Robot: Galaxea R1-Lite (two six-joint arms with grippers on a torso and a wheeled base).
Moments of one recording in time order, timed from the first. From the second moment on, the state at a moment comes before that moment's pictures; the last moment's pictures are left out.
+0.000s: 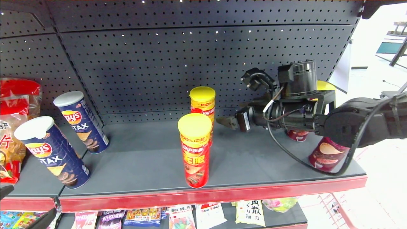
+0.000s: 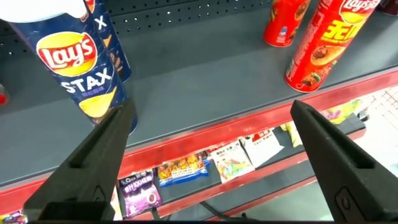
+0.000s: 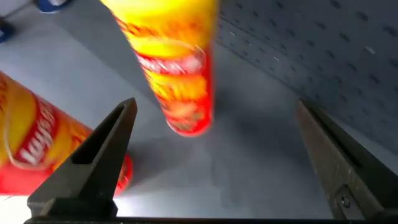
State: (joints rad) left arm -0.24 0.55 -0.30 -0.07 -0.04 0.03; right arm 0.56 1.85 -1.21 -0.27 0.12 -0.13
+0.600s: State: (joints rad) left arm -0.24 0.59 -0.30 -0.06 -0.06 0.14; right arm 0.60 1.46 -0.75 -0.27 0.07 -0.12
